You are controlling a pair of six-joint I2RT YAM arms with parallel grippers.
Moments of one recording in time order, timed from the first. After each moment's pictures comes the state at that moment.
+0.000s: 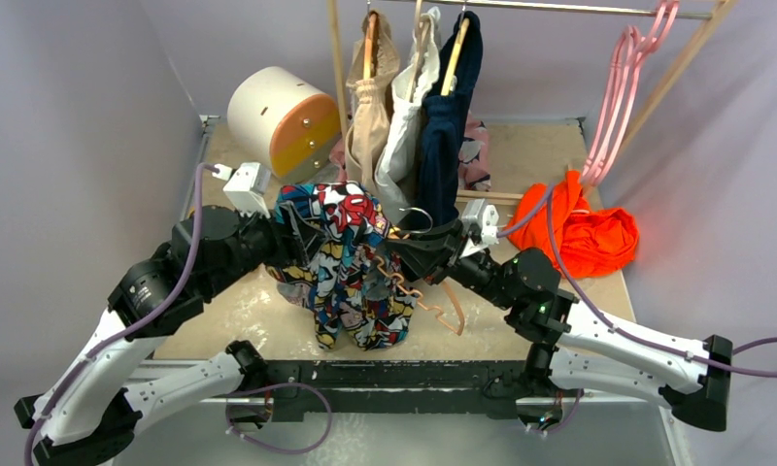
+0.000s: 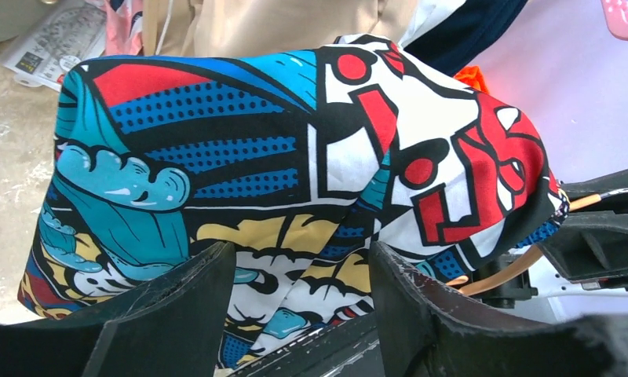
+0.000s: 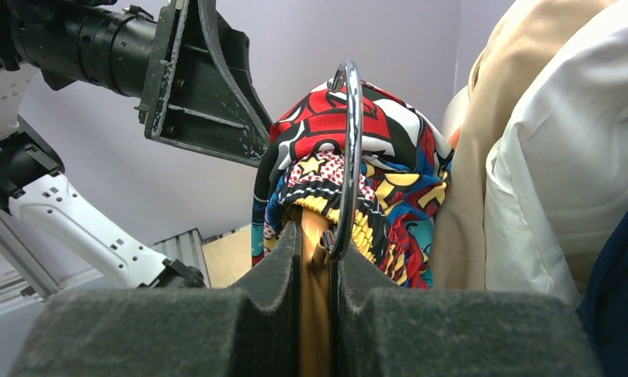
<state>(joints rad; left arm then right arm) -0.81 0.80 1.32 -0.89 -0.21 -0.60 1.11 0.84 0.73 0.42 0.04 0.16</state>
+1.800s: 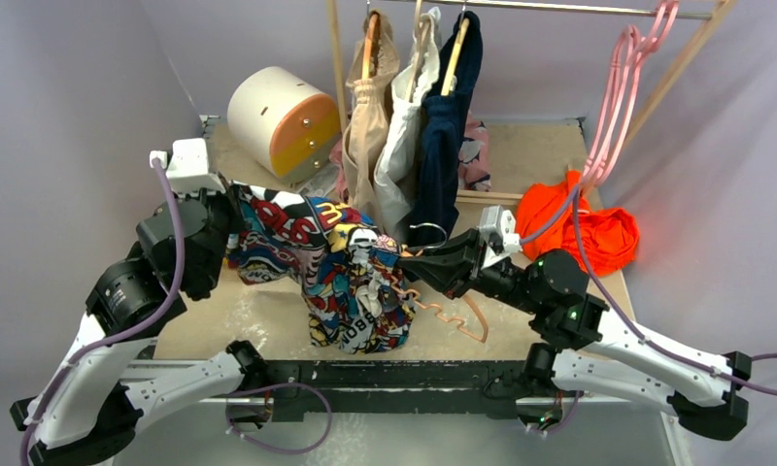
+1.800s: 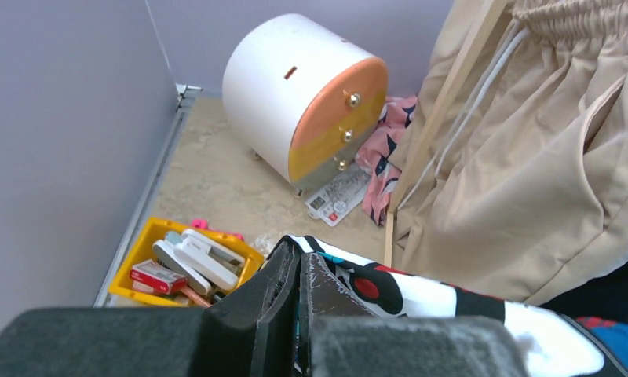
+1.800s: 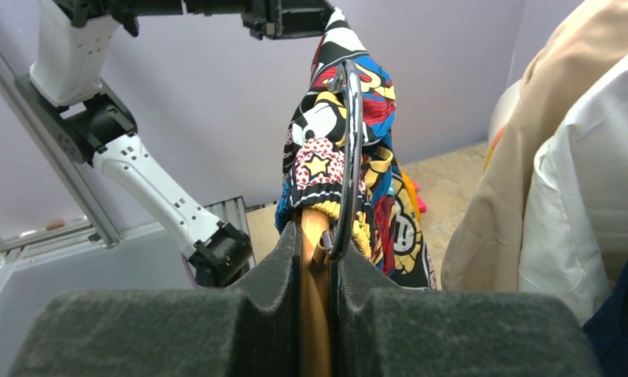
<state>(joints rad) -0.81 0.81 1.43 -0.84 -0.87 -0.25 1.11 0.71 0.79 0.20 -0.09 0.18</state>
